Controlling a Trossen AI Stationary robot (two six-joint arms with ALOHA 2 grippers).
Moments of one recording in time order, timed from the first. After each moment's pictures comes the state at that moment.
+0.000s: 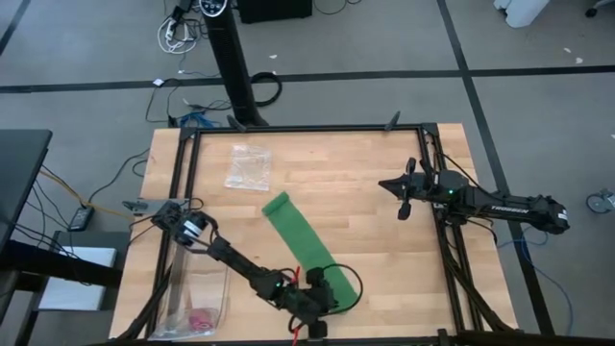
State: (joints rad) left arm -0.56 2.27 1.49 0.15 -0.38 -0.47; right arm -0.24 0.18 0.01 0.14 0.03 -0.09
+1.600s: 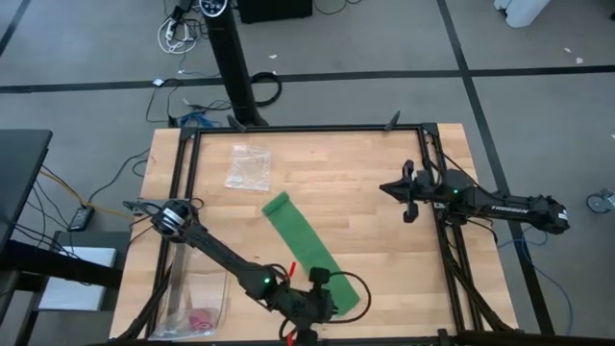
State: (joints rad) left arm -0.58 2.09 1.63 -0.18 -0.33 -0.17; right arm -0.24 0.18 0.01 0.25 -0.12 0.10
